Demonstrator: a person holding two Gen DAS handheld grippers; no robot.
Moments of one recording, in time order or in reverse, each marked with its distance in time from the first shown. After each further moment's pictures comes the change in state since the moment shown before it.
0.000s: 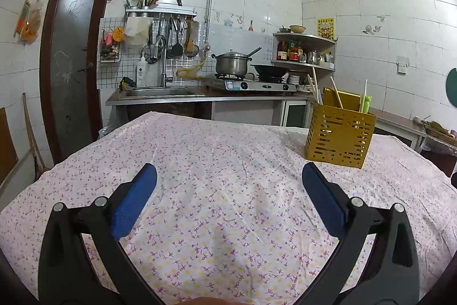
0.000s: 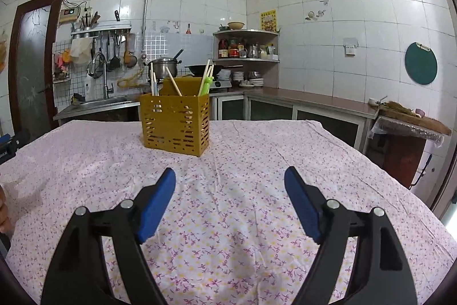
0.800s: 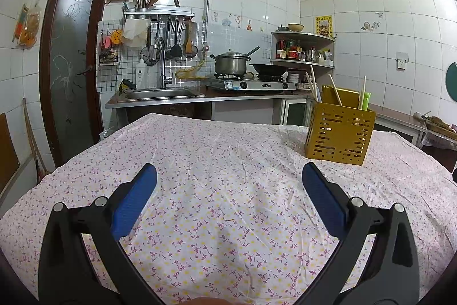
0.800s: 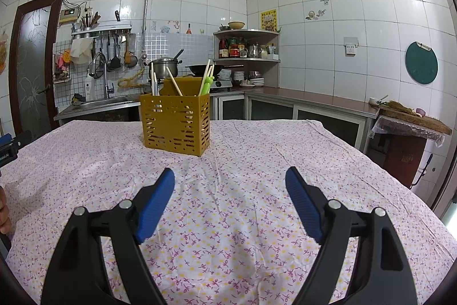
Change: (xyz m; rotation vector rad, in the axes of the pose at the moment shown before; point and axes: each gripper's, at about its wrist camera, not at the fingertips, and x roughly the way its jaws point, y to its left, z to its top) left arm 0.005 -0.001 -0.002 0.022 -0.001 0.001; right arm -0.001 -0.001 -0.002 0.003 0.002 0.003
